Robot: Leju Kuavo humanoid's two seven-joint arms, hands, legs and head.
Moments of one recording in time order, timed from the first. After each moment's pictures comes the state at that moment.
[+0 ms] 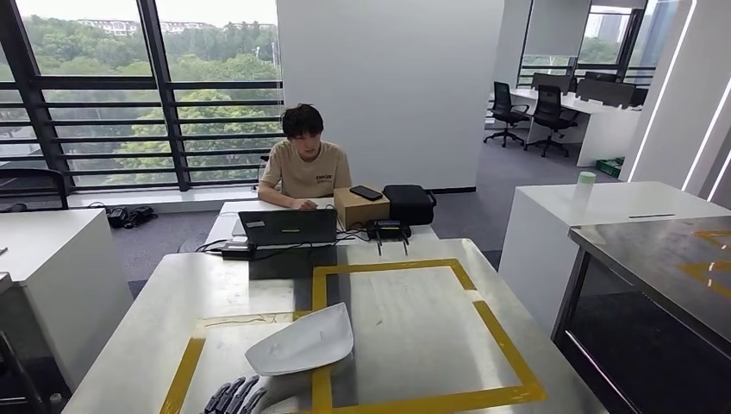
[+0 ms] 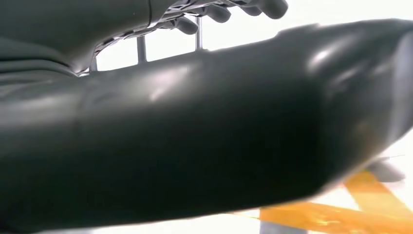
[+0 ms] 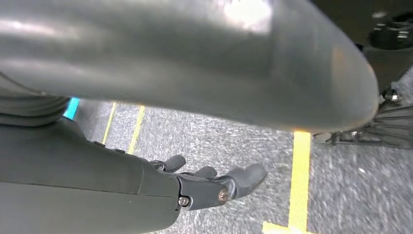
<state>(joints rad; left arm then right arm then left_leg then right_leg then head) -0.56 0.10 -0.65 -0.67 -1.05 0.56 -0.32 -0.08 0.15 -1.10 -0.18 1.22 0.48 0.00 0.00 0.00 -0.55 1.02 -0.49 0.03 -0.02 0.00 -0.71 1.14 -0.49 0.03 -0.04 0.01</state>
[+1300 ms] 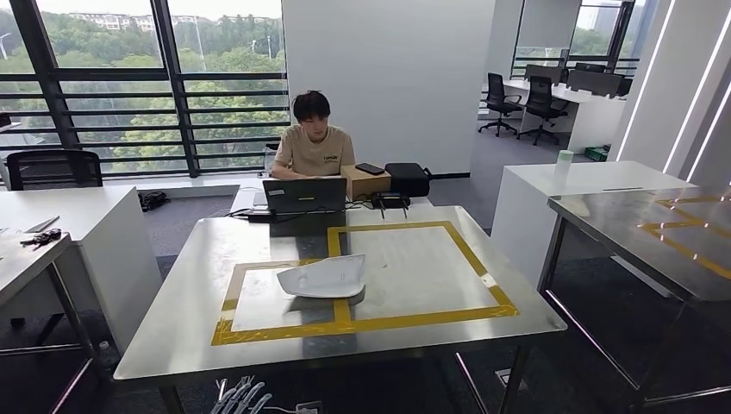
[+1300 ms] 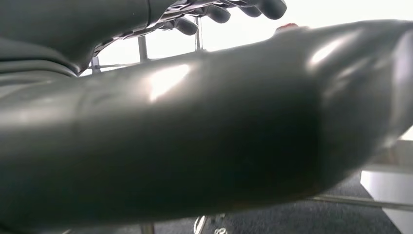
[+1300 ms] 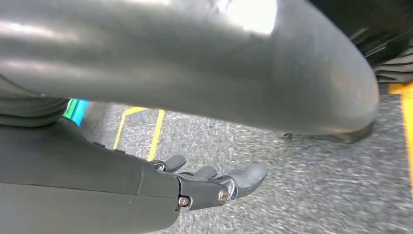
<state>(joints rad) -0.56 0.09 -0.65 -0.64 -1.05 0.53 -0.32 -0.09 0.15 -1.10 -0.19 1.20 0.50 -0.01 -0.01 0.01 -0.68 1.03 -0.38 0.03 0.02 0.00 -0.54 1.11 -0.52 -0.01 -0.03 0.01</state>
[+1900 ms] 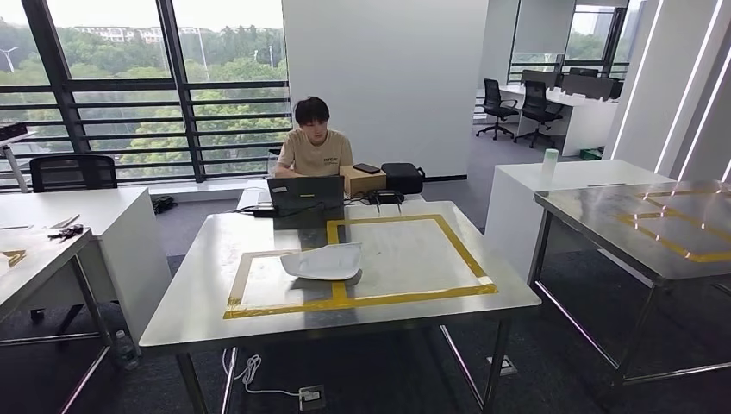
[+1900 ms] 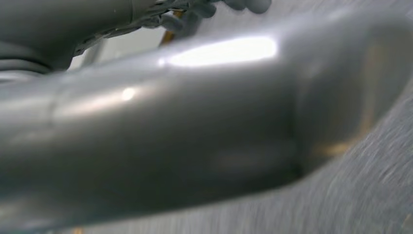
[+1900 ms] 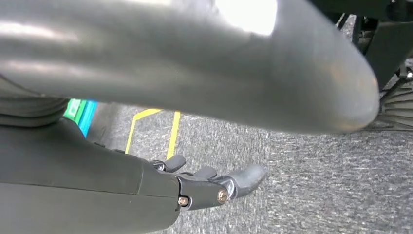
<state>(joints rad) -0.17 0.06 -0.43 -0.25 -0.65 0.10 0.08 -0.05 0.13 -1.12 -0.19 1.17 0.50 0.03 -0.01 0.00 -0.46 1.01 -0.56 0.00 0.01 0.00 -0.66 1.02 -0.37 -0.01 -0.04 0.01</state>
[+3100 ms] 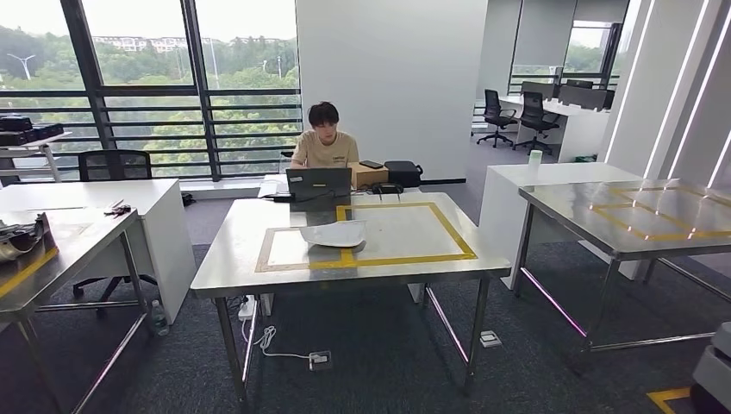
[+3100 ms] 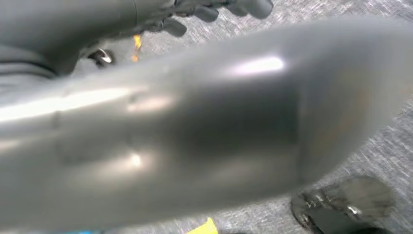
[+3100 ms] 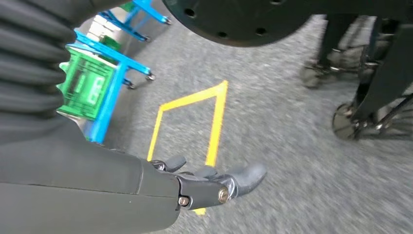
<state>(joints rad) -0.12 -0.07 -0.10 -0.18 -0.59 0.13 0.18 -0.08 0.11 -1.12 -0.19 1.21 0.51 0.08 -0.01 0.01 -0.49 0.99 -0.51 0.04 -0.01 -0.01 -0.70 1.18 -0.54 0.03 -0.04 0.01</state>
